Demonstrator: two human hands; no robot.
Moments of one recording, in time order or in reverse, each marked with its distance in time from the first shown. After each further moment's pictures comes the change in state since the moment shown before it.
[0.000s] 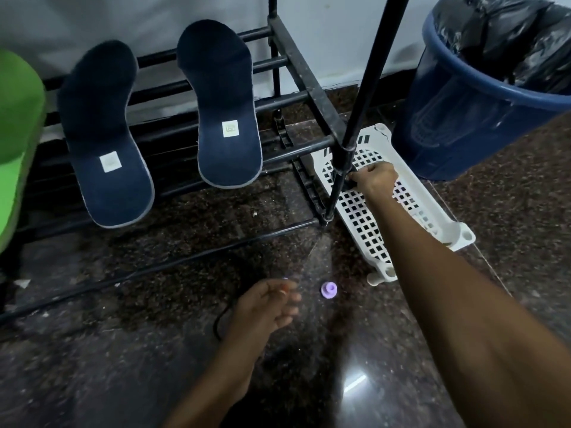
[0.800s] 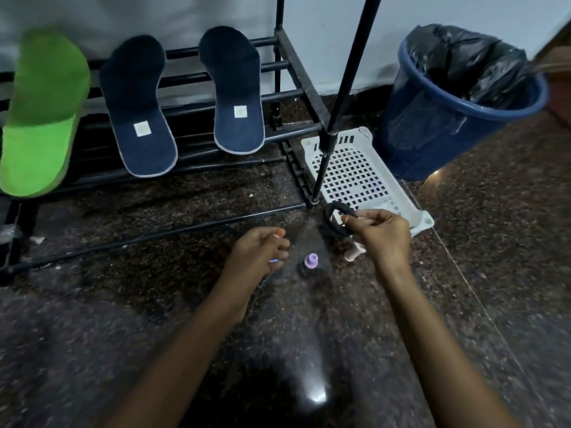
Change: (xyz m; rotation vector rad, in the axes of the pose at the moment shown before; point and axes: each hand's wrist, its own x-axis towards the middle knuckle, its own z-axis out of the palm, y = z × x) left_hand -0.026 0.020 0.009 0.031 -0.006 0.170; right_hand -0.169 0.026 -0.095 0.255 -0.117 -0.077
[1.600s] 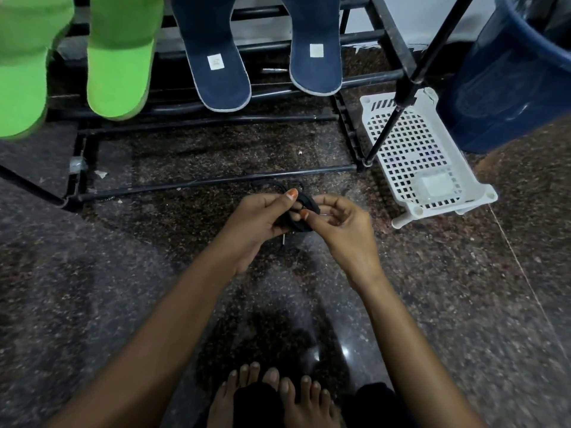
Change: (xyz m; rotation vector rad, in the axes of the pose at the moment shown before) left_hand -0.021 -0.004 -0.070 -0.042 -0.037 -0.008; right_hand -0.109 -0.005 0.077 0.183 -0.509 -0.106
